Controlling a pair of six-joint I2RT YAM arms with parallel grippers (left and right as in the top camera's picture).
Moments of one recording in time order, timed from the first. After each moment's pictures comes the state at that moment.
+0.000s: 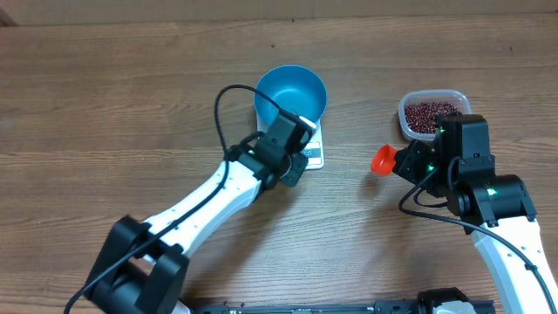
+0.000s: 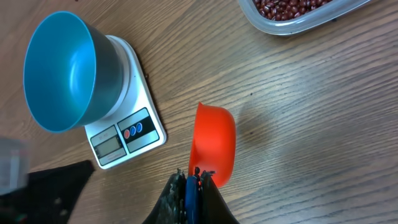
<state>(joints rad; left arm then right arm) -0.64 1.69 1.10 -0.46 -0.06 -0.04 0.12 1.10 0.99 -0.85 -0.14 0.62</state>
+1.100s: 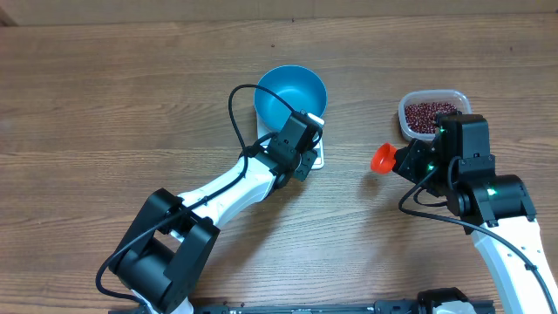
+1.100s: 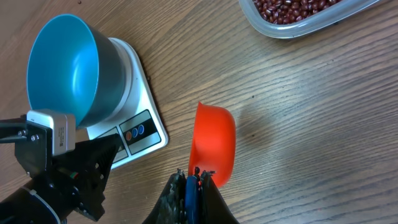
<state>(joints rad) -0.66 1.83 1.10 -0.25 -0.12 -0.08 0.12 1.10 0.99 -0.84 -0.14 0.62</state>
